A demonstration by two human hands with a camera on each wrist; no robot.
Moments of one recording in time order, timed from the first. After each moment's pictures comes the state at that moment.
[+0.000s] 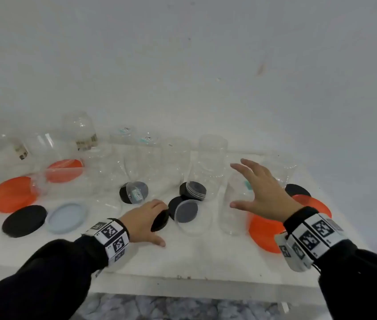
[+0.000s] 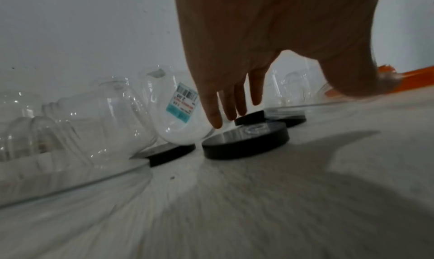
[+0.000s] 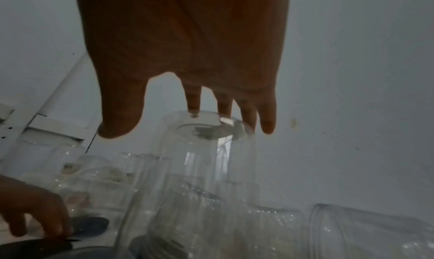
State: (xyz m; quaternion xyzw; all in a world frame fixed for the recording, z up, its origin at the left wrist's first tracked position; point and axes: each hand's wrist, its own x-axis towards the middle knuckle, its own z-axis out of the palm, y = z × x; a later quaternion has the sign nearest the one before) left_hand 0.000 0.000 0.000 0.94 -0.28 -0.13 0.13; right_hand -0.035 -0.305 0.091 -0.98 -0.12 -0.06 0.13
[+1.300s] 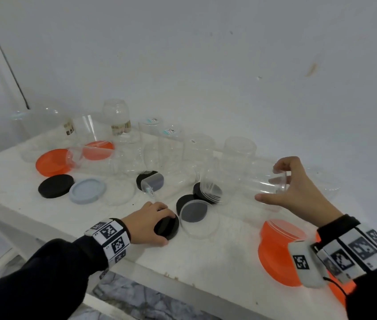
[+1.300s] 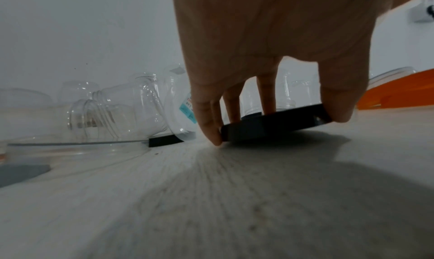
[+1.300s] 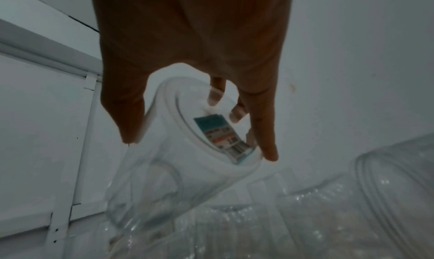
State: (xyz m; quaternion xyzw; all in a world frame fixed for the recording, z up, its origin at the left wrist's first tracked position) left_hand -0.034 -0.027 -0.007 0.97 -0.14 -0.14 0.15; right_hand 0.008 -0.351 0.091 -0.89 -0.13 -0.04 0.44
